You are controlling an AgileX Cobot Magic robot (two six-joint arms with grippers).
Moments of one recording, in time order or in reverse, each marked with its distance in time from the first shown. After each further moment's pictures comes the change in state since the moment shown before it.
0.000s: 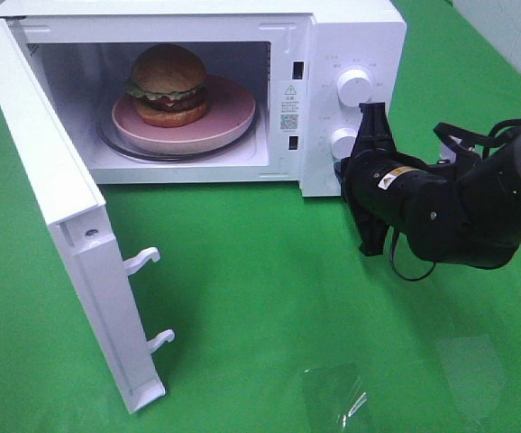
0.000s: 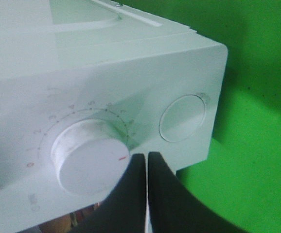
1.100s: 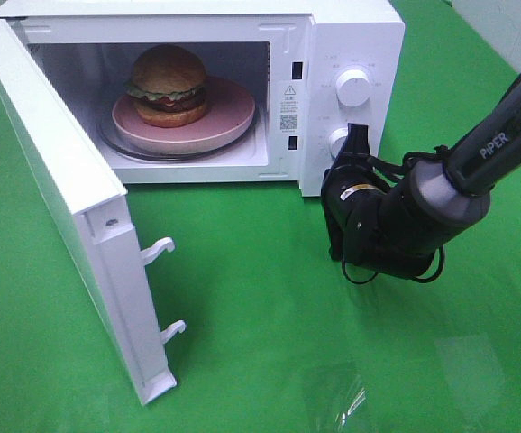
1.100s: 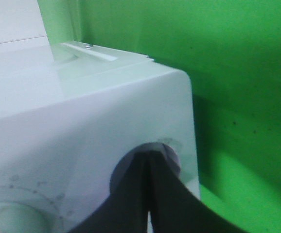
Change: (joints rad) left arm 0.000 0.000 0.000 0.000 0.000 0.000; right arm 0.037 0.268 -0.218 0.247 -0.133 0.023
